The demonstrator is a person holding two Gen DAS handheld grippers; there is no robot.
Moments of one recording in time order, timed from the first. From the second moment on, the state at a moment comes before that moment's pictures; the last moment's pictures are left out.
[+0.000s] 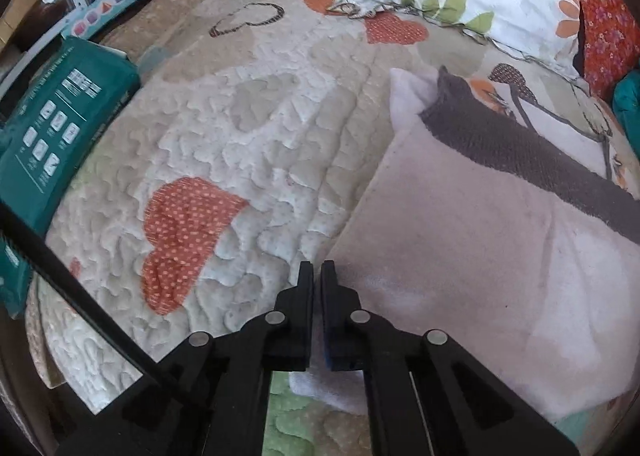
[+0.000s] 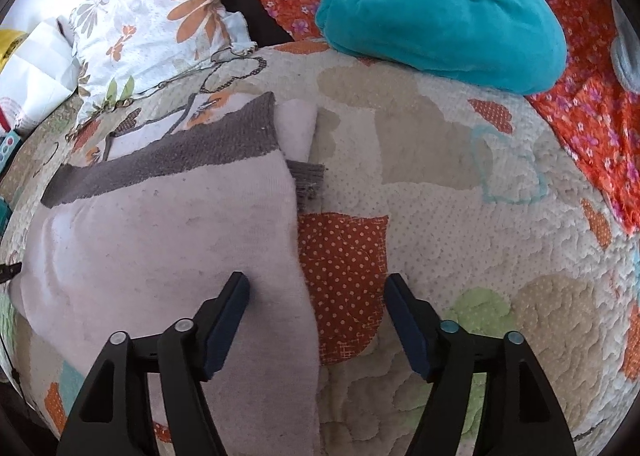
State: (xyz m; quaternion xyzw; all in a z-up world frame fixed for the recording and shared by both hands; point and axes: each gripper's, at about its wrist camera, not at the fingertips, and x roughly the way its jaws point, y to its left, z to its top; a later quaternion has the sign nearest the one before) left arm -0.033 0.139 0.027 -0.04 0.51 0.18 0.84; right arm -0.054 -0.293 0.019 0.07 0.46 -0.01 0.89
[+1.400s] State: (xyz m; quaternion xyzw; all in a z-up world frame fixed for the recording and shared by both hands) left arm -0.117 0.314 0.100 -0.30 0.39 0.28 0.82; right arm -0.069 0.129 0.020 -0.26 0.42 0.23 0.84
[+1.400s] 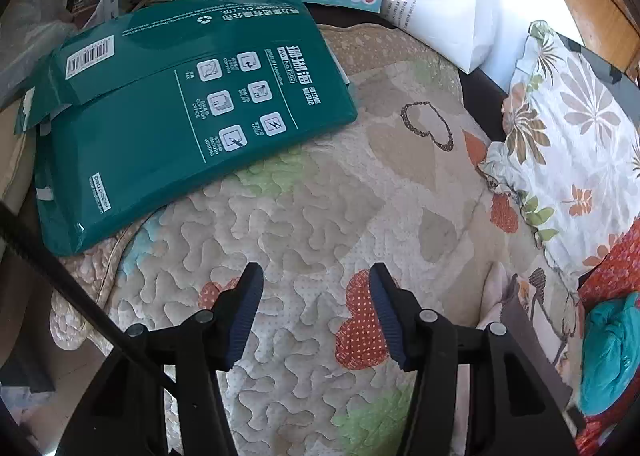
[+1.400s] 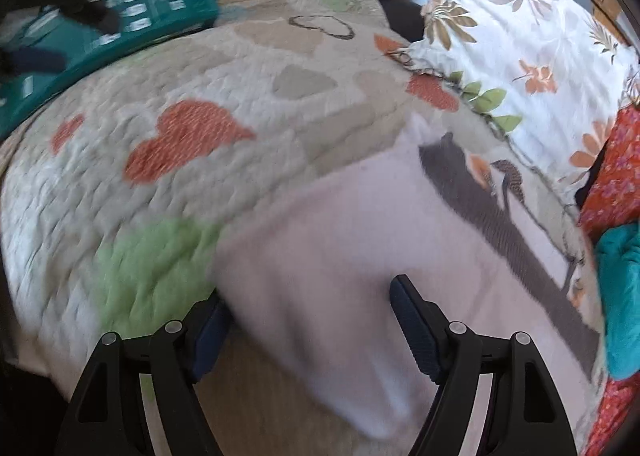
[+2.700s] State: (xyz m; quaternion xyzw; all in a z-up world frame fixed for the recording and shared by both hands) left arm -0.042 -0.085 0.011 0.07 0.49 0.01 0.87; right arm -0.070 -0.328 0.041 0.19 0.47 0.05 0.86
